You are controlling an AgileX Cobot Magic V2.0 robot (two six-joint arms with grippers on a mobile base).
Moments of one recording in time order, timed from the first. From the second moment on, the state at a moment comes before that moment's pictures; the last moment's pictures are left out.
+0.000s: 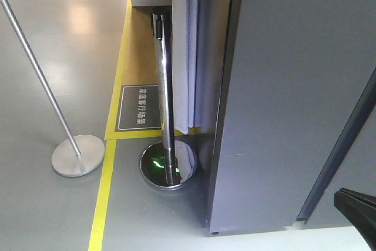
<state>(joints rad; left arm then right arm) 0.10 -0.01 0.03 0.20 0.17 -0.27 -0.09 0.39 -0.40 0.89 0.75 -1.02</state>
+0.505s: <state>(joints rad) 0.10 -0.01 0.03 0.20 0.17 -0.27 -0.09 0.39 -0.40 0.89 0.75 -1.02</state>
